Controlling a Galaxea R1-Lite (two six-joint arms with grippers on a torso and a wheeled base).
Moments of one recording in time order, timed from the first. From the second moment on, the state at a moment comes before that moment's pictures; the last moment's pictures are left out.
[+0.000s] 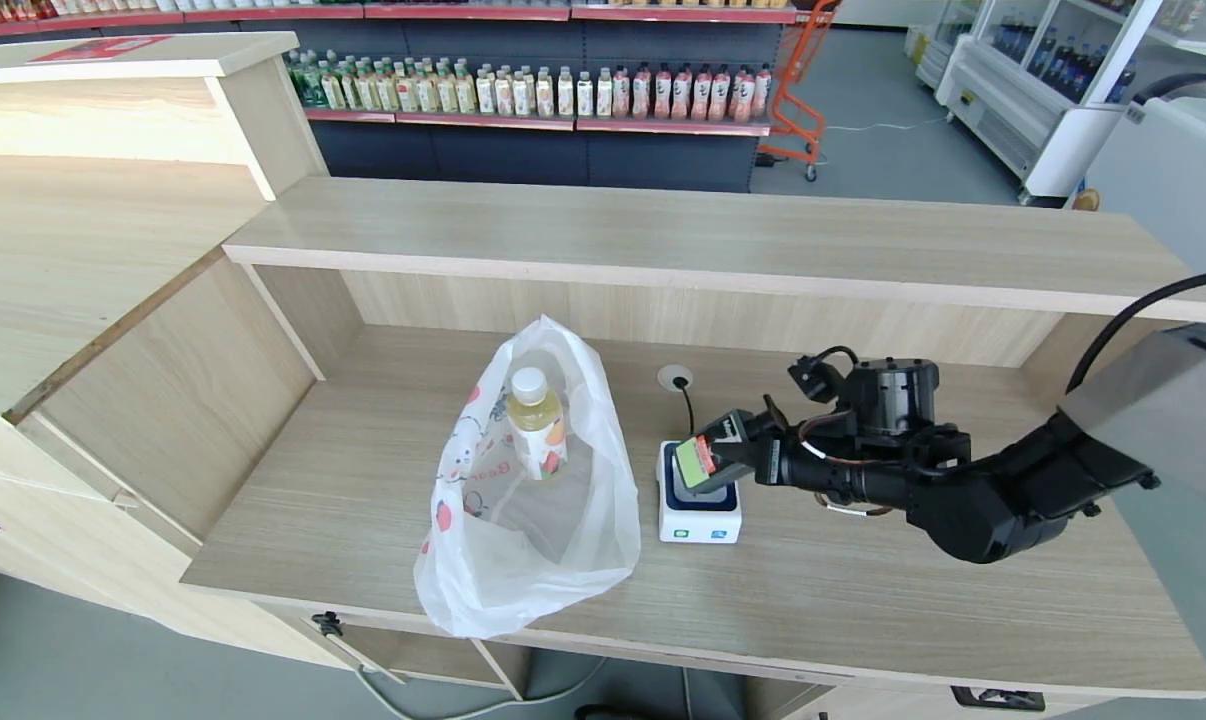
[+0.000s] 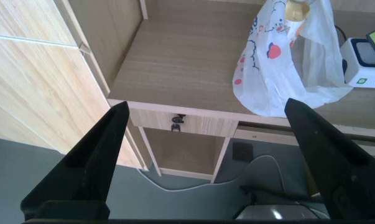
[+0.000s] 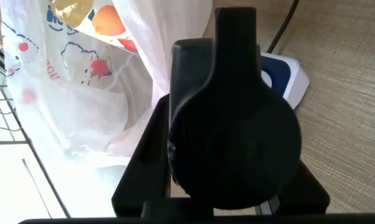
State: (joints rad) left arm 0.00 0.00 0.00 0.00 0.01 0.00; right arm 0.33 2.13 -0.96 -0.81 0.42 0.29
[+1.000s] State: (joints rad) left arm 0.00 0.00 0.00 0.00 0.01 0.00; right arm 0.36 1.82 -0.68 -0.89 0.39 0.20
